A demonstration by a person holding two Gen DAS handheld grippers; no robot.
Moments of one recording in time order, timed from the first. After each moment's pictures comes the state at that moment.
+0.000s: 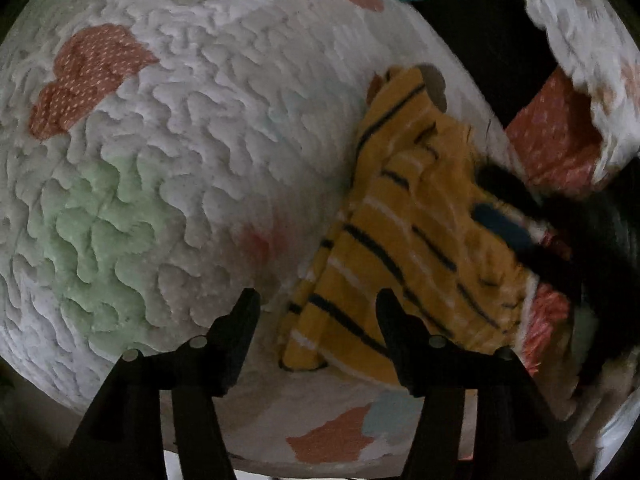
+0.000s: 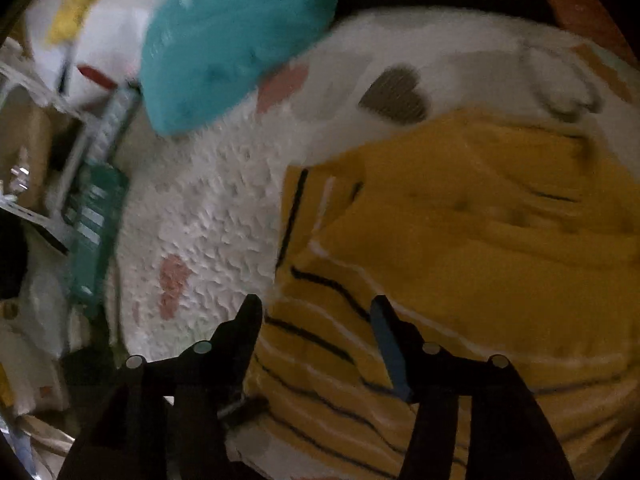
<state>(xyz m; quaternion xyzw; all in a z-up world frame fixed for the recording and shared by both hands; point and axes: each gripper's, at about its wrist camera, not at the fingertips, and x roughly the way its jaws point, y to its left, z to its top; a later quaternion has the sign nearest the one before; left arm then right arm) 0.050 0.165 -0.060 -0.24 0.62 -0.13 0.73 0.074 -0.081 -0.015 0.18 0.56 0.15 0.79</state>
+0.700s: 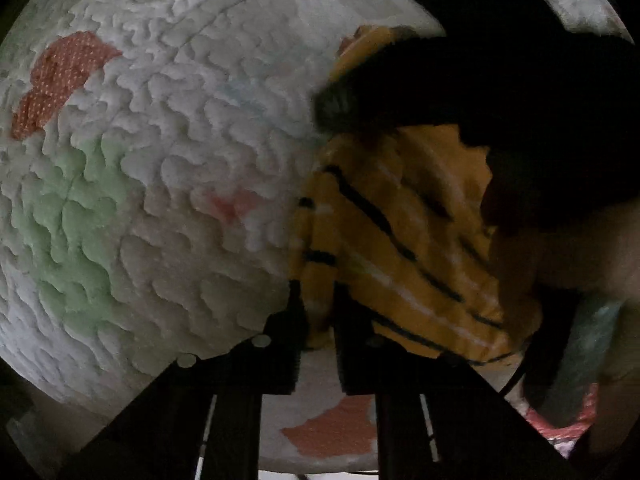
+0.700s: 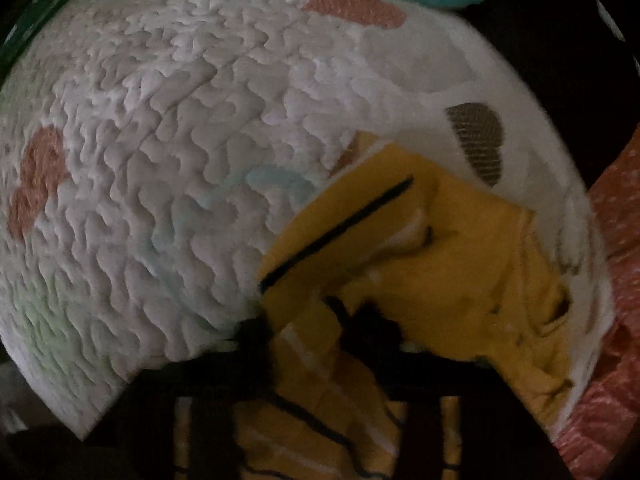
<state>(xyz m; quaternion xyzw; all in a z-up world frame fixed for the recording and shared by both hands) 0.029 0.102 -0.072 -0.21 0.62 -0.15 0.74 0.112 0.033 -0.057 -0.19 0.60 0.08 0.77</state>
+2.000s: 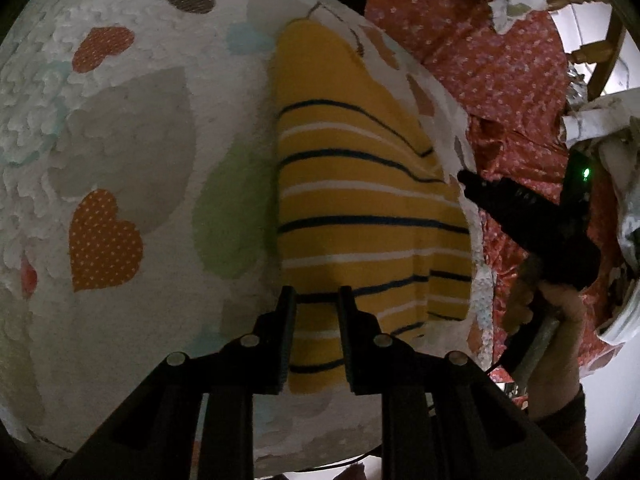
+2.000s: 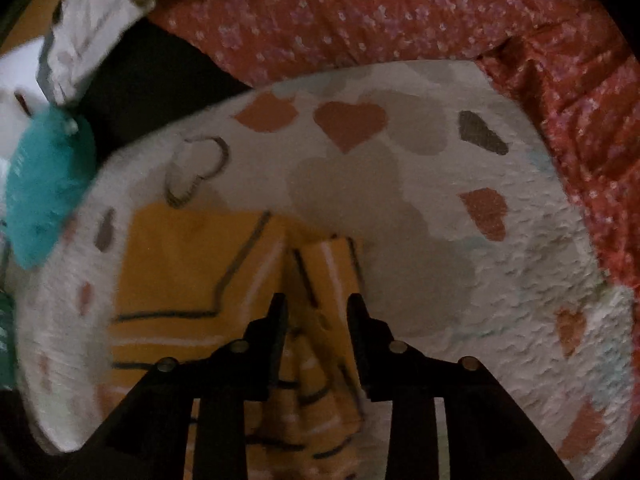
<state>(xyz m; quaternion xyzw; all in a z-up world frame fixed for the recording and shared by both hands) 0.014 -0.048 -0.031 -0.16 0.62 -0.32 0.70 -0.018 -0.375 0.005 0.21 0.47 -0.12 0.85</state>
